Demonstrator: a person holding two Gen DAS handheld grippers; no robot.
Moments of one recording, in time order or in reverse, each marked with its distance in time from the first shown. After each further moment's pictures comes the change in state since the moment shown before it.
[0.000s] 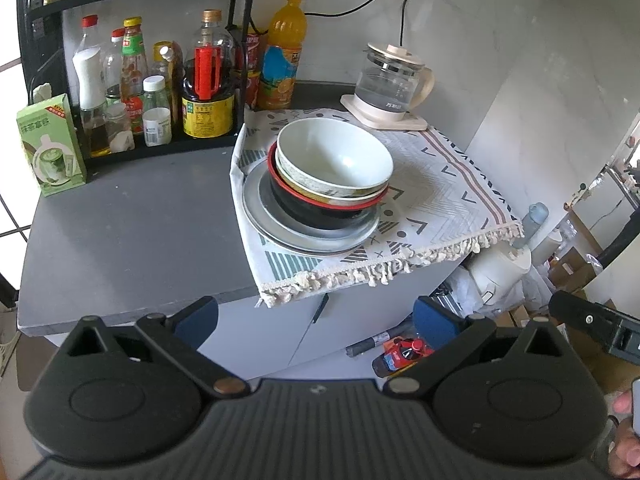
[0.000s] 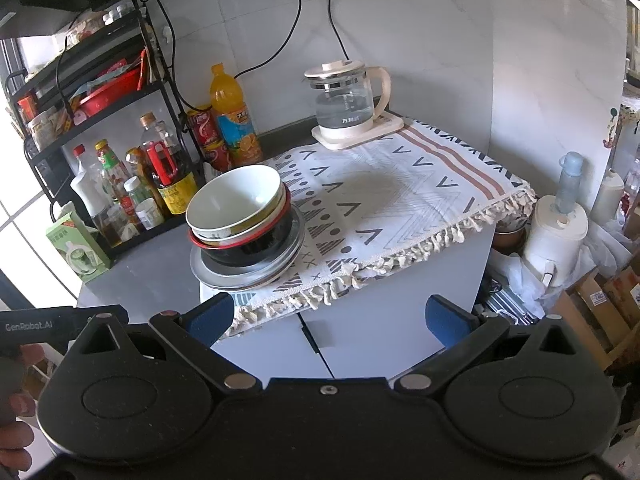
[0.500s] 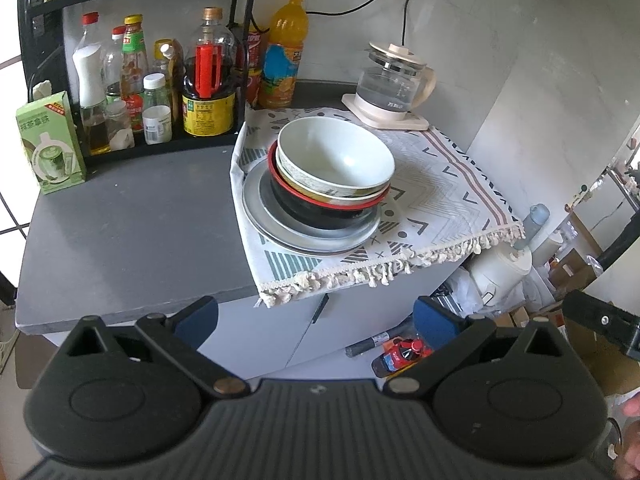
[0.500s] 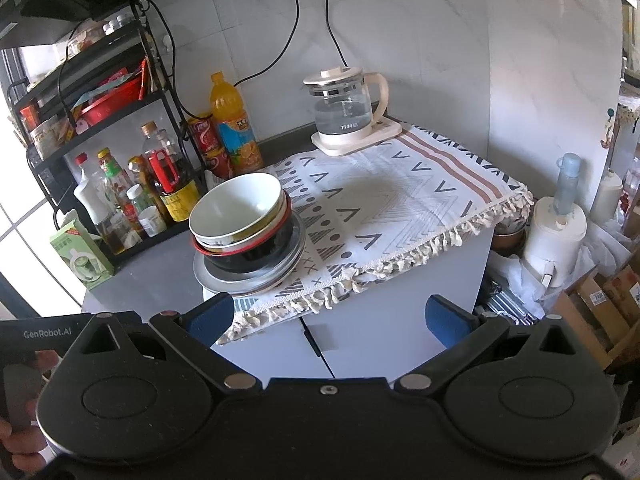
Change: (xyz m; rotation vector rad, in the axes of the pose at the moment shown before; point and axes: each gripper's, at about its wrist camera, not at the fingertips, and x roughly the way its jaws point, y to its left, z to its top) left arm 0.004 0.002 0.002 -0.011 0.004 0.002; right arm -0.009 -0.003 0.002 0.010 -0.012 0.008
